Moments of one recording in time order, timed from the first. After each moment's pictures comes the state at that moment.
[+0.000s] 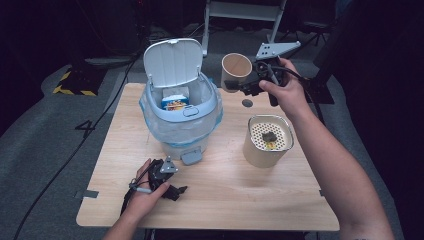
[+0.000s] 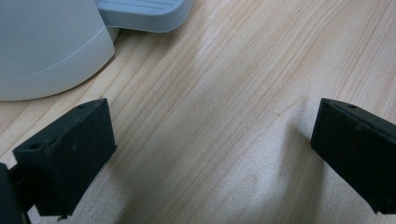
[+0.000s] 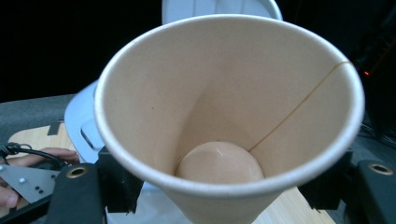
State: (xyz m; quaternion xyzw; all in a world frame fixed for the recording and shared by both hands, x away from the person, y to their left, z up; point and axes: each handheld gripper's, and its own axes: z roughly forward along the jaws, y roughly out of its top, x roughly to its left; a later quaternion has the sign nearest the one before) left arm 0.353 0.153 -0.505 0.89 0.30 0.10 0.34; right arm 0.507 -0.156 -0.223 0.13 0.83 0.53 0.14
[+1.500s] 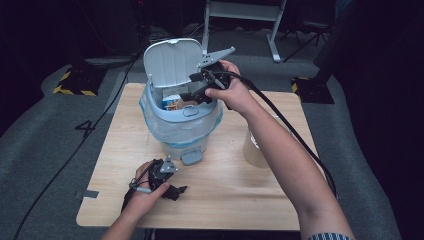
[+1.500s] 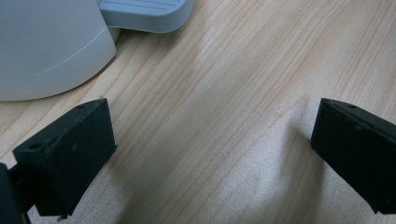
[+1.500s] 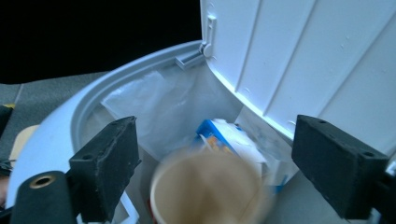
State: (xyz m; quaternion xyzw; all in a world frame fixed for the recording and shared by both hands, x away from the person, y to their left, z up) left arm 0.354 0.153 -0.505 0.89 0.30 0.10 0.34; right arm 0.530 -0.040 -0.268 0.11 0.86 0.49 0.08
